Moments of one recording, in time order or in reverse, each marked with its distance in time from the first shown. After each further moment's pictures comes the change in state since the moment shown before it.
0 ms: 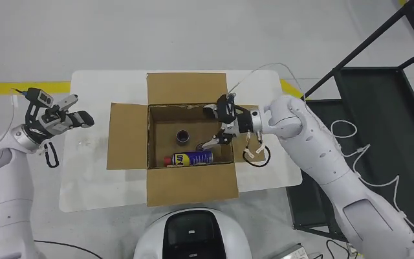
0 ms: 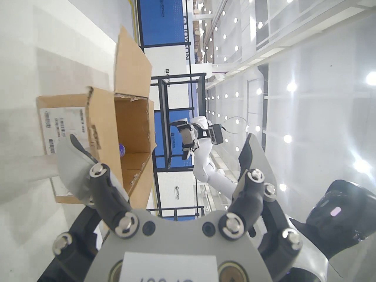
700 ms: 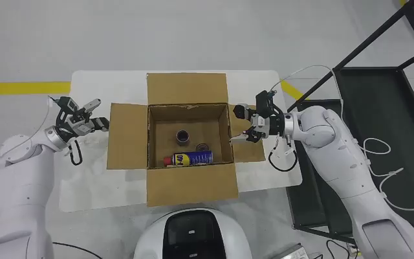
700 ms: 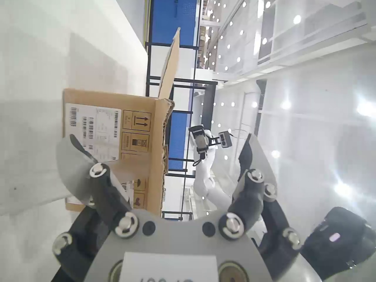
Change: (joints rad) left arm -0.184 -0.035 0.227 0.398 -0.062 -0.094 0.004; right arm -0.176 0.083 0.207 -0.021 0.152 0.002 0.061
